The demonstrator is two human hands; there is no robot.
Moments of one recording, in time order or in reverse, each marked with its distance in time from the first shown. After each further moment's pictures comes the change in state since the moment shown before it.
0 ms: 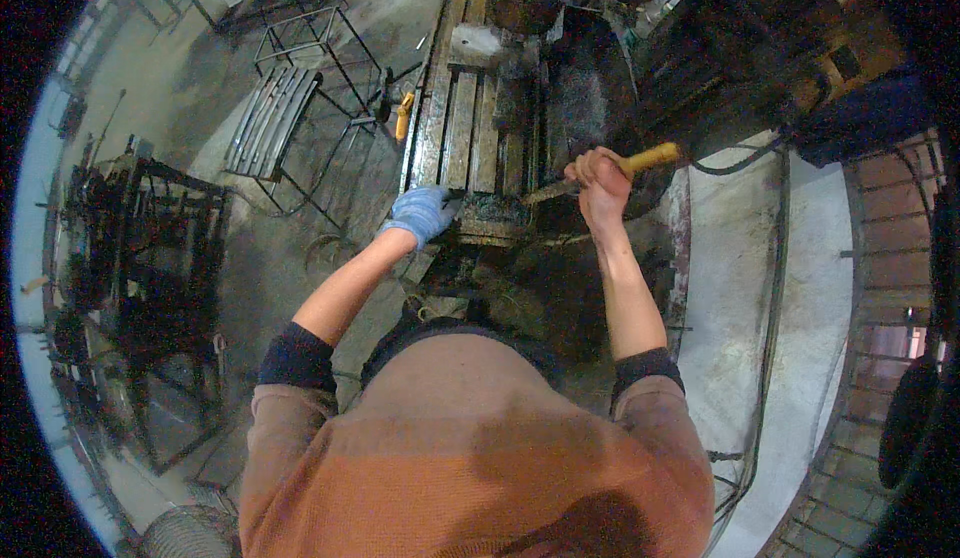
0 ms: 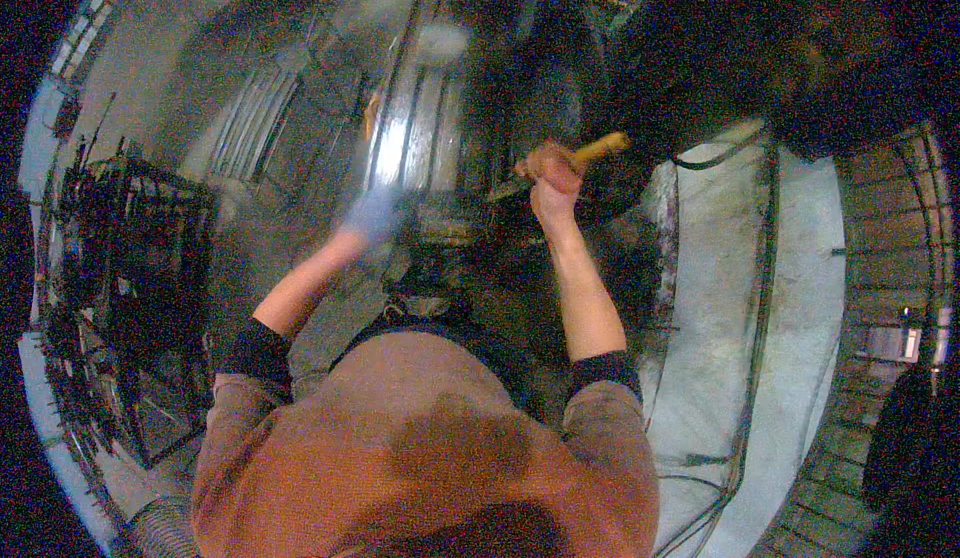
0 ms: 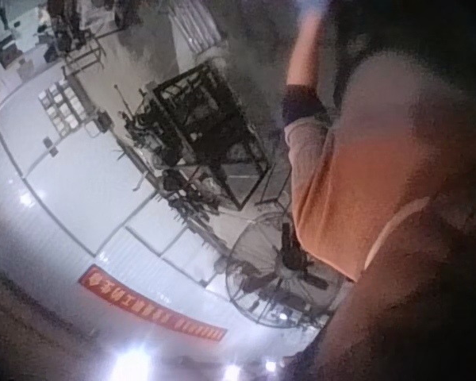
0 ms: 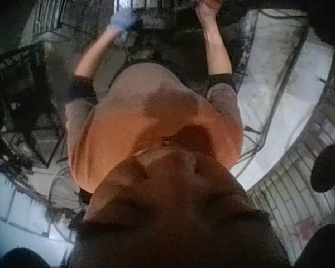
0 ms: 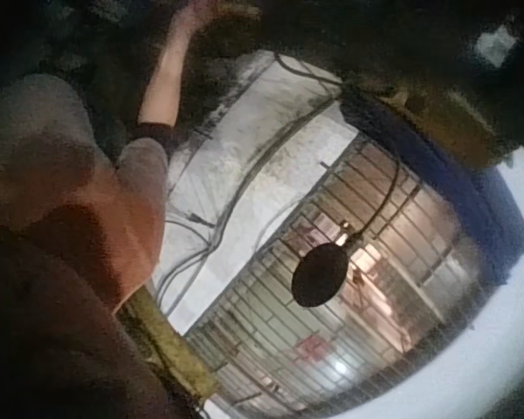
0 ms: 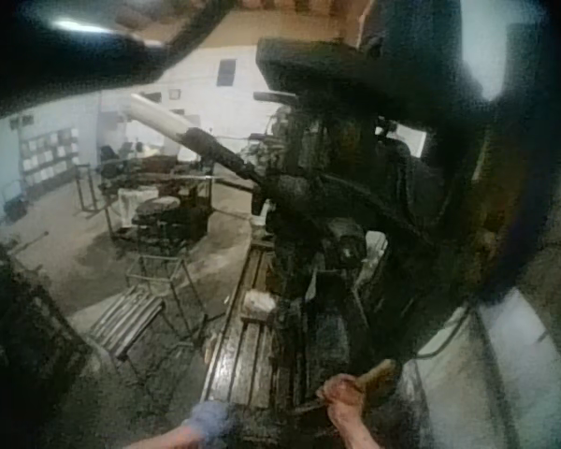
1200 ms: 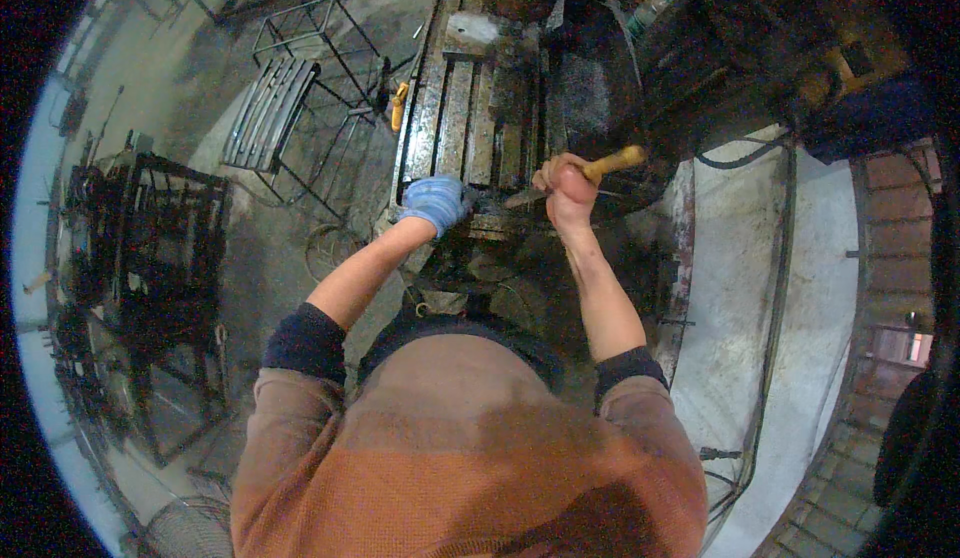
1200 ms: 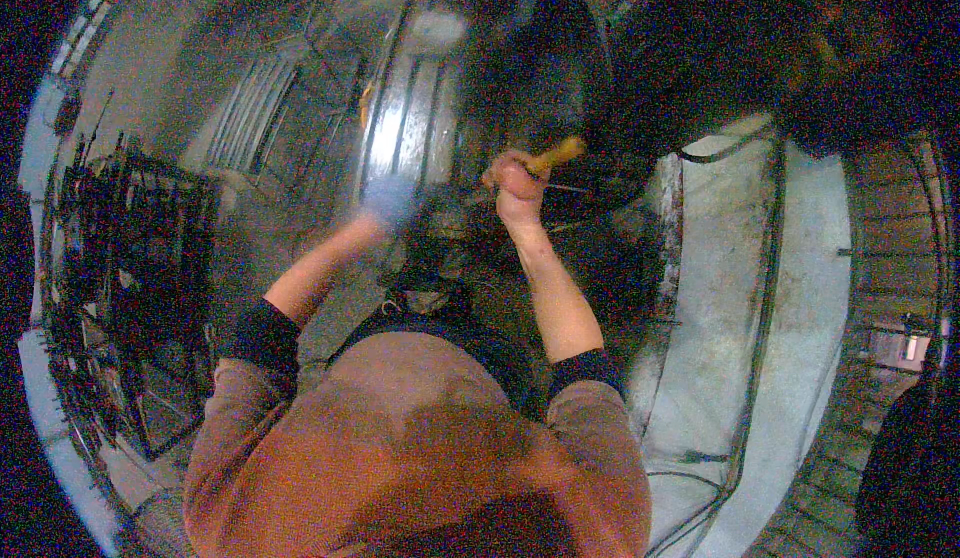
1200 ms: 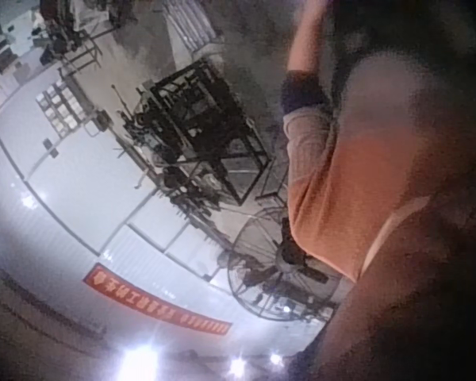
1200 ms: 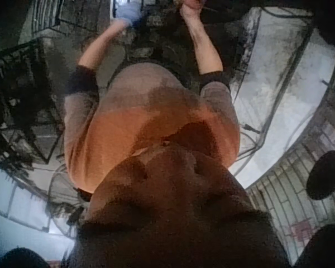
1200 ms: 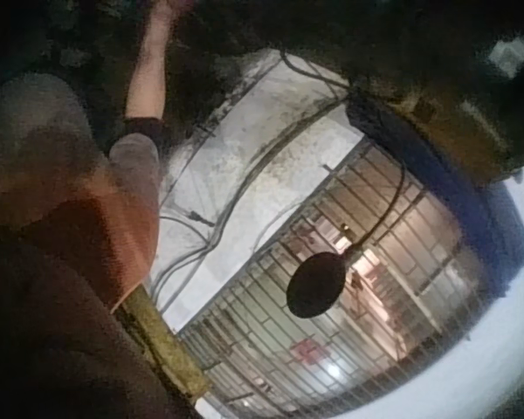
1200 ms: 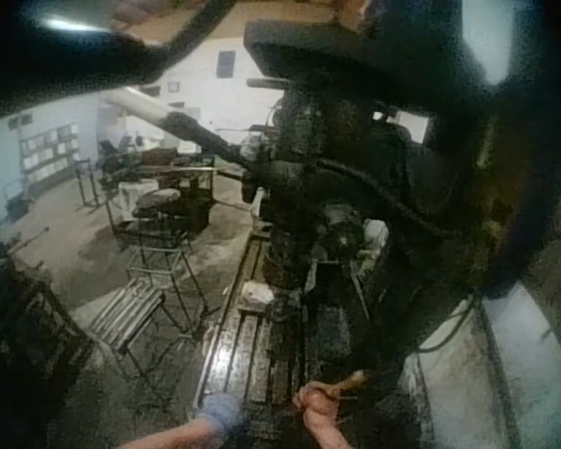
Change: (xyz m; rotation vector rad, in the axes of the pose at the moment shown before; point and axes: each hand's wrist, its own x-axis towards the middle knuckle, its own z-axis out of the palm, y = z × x) left_hand 0.027 0.029 0.016 0.231 -0.132 -0.102; right_hand -0.021 0.046 0.005 -0.093 0.113 0.040
